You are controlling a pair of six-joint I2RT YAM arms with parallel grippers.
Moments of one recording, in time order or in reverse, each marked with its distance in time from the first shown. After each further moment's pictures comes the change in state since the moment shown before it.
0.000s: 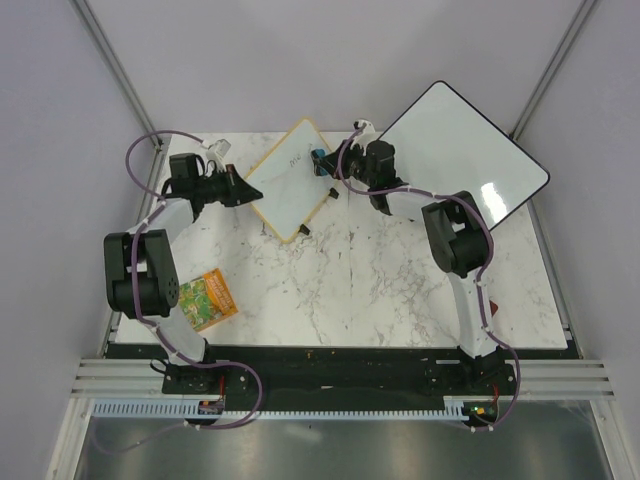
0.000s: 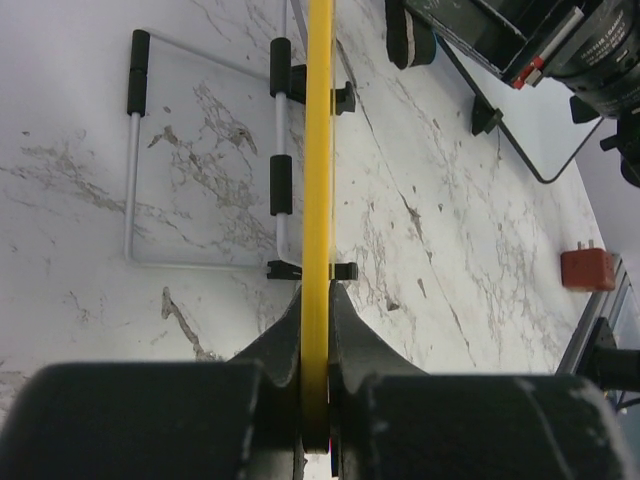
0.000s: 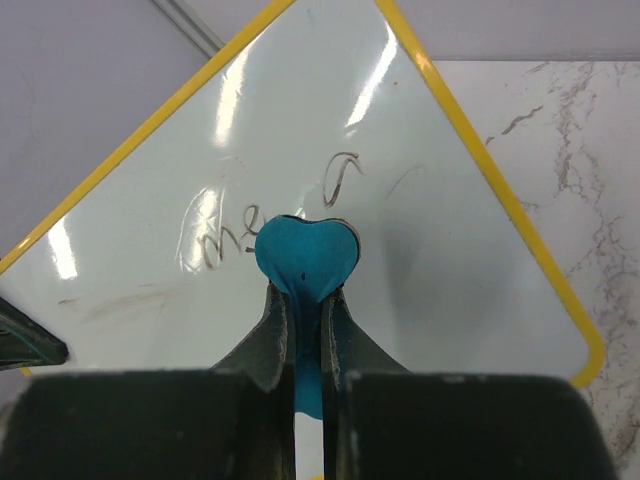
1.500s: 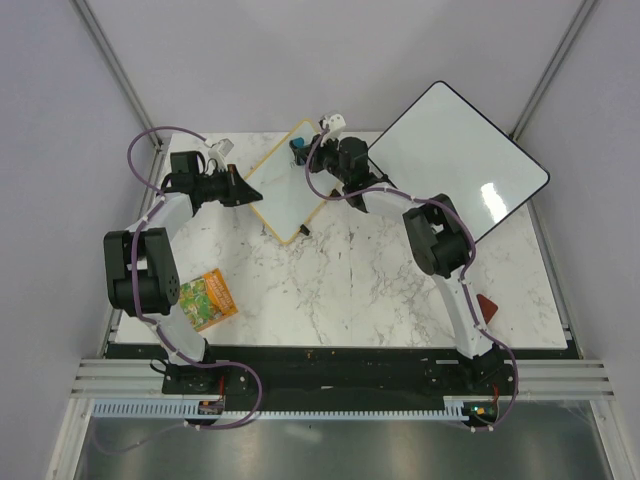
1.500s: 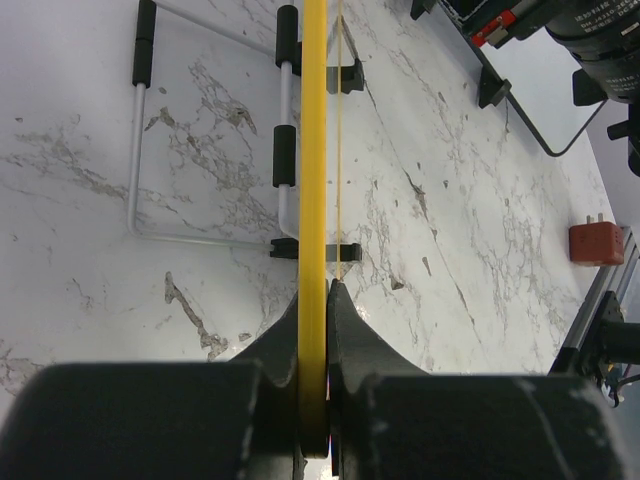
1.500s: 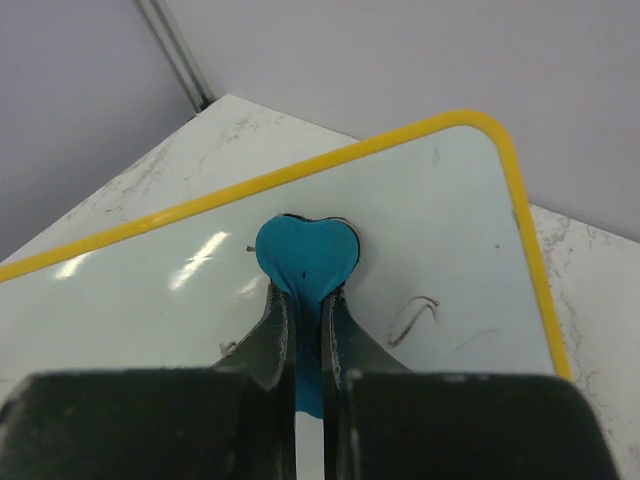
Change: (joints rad) left arm -0.007 0.021 0.072 -0.165 0.026 0.119; right arm 0.115 0.105 0.217 -0.039 0.182 -0.328
